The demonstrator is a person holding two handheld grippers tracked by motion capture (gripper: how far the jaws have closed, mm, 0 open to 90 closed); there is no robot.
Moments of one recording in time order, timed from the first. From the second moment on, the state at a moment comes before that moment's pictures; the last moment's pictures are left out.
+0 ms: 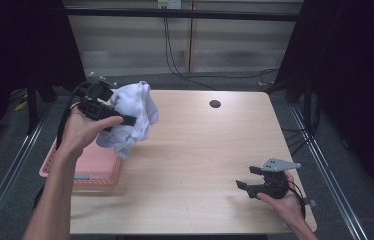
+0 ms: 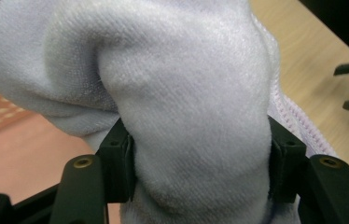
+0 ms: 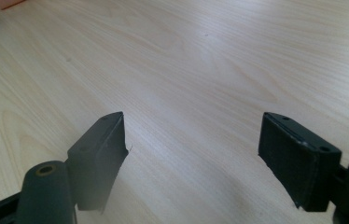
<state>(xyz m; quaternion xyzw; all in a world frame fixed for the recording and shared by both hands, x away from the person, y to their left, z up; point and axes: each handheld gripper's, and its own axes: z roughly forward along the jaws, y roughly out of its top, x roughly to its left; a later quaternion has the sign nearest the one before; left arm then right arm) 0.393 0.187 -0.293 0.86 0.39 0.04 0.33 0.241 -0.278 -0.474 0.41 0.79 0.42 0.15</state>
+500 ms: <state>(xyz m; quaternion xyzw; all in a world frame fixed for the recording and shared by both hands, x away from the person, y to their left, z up) 0.378 0.100 -0.358 0.89 0.34 -0.02 0.31 0.241 -0.278 -0.475 0.41 0.80 0.42 0.15</state>
